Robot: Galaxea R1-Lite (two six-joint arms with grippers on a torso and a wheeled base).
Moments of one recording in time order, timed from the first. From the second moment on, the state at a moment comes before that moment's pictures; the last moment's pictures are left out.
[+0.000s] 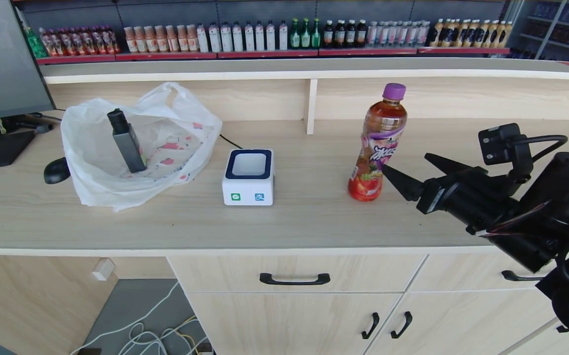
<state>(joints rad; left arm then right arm) 0.00 0.00 0.00 0.00 0.00 0.00 0.34 1.71 -0.57 -1.29 0.09 0.00</state>
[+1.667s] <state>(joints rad) 0.00 0.00 0.00 0.00 0.00 0.00 0.46 1.99 -1.00 -1.19 -0.04 -0.02</state>
